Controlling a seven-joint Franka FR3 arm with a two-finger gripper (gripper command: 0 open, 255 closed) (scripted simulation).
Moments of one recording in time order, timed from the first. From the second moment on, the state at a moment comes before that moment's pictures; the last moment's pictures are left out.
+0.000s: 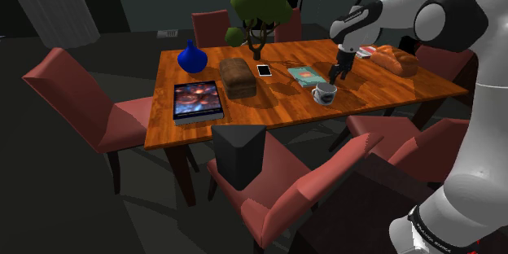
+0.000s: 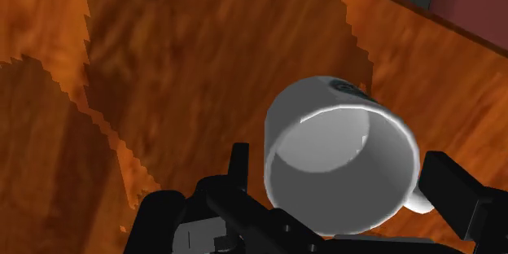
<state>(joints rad) -0.27 0.45 -0.35 -1.73 0.21 2.13 -0.67</state>
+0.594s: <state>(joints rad) -0.35 0.64 -0.32 -1.56 0.29 2.15 -0.73</state>
